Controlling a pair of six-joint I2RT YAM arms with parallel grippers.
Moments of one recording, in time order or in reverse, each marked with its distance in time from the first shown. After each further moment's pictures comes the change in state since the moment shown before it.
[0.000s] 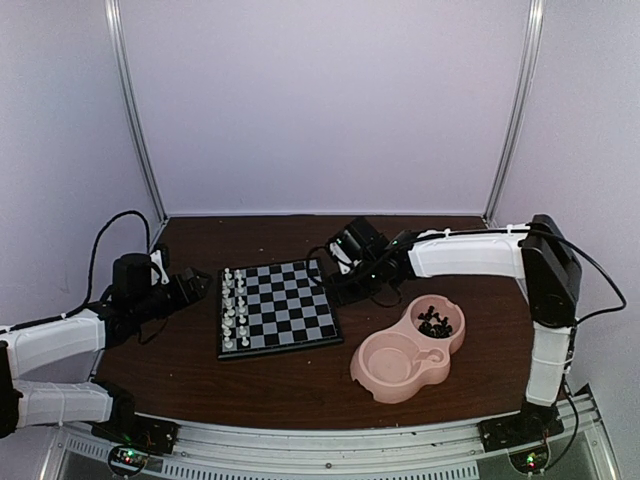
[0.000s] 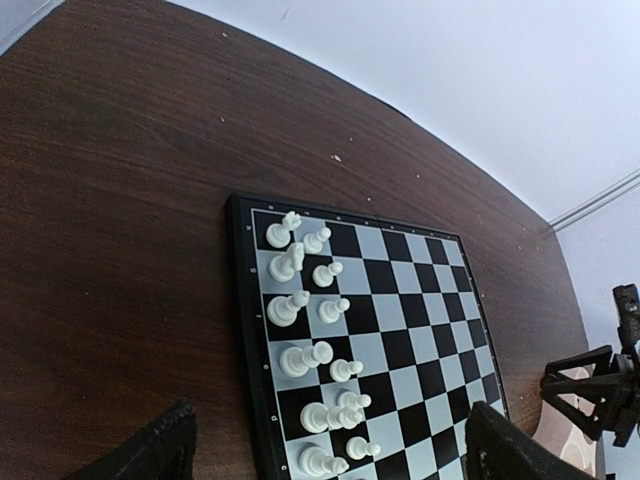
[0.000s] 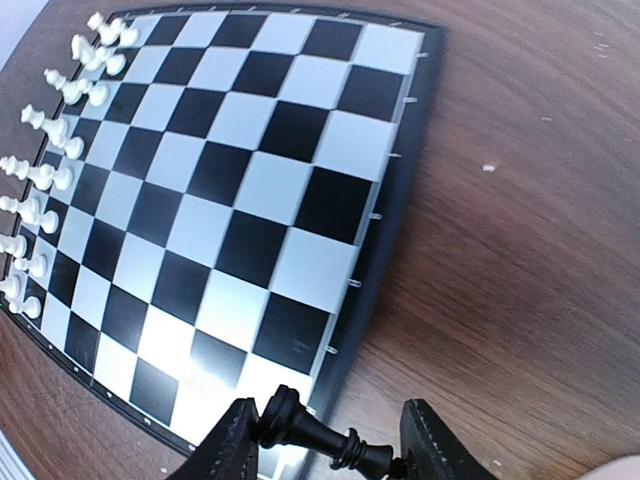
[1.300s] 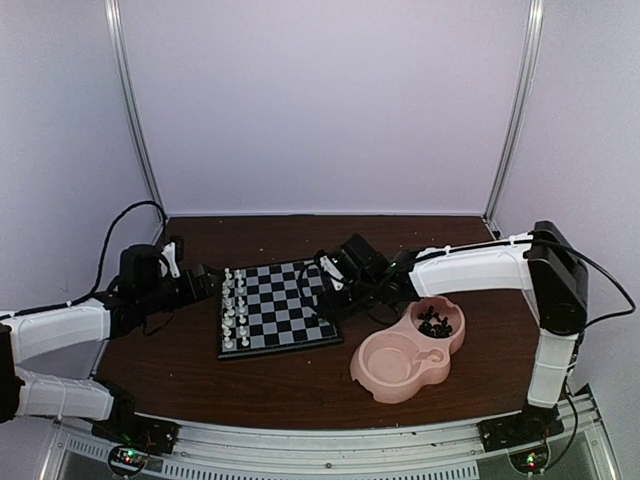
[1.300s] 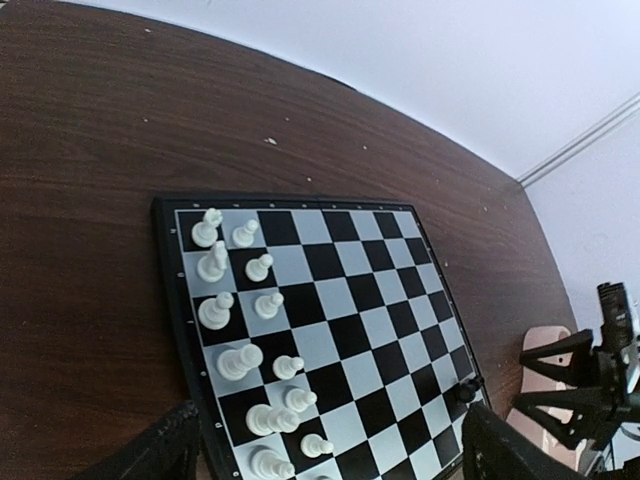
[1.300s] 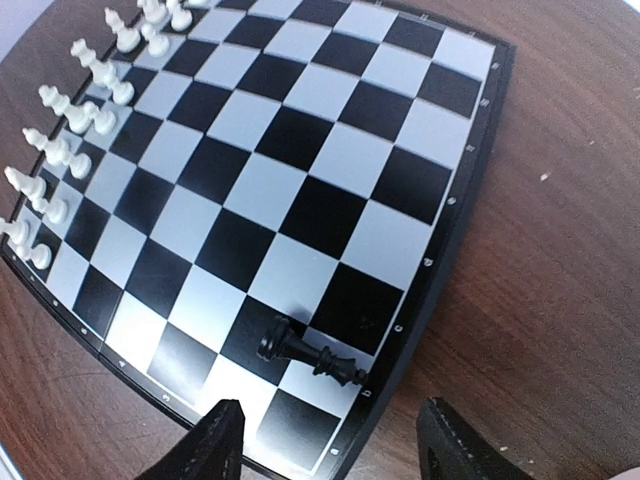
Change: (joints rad) left arm -0.022 0.062 0.060 0.007 0.099 0.057; right arm 0.086 -0.005 -0.089 0.121 0.044 -0.074
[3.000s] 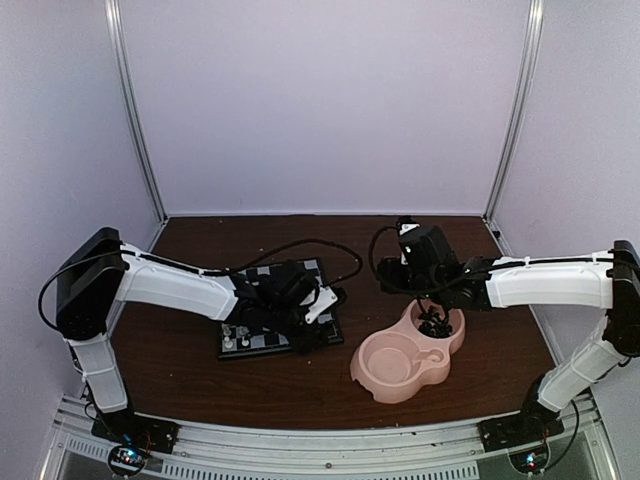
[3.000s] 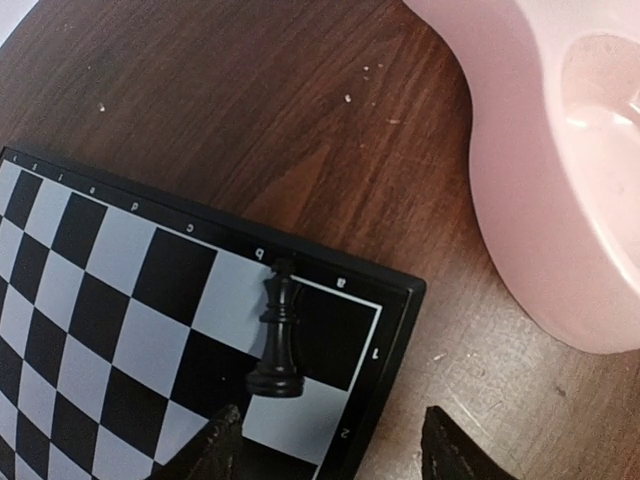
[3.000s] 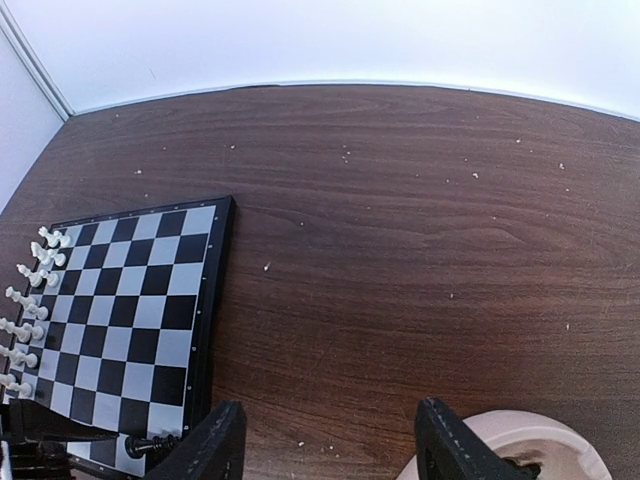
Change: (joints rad) left arm -0.662 0.761 0.652 -0.347 -0.218 0.644; right arm -0.113 -0.455 -0.425 0.259 0.361 0.204
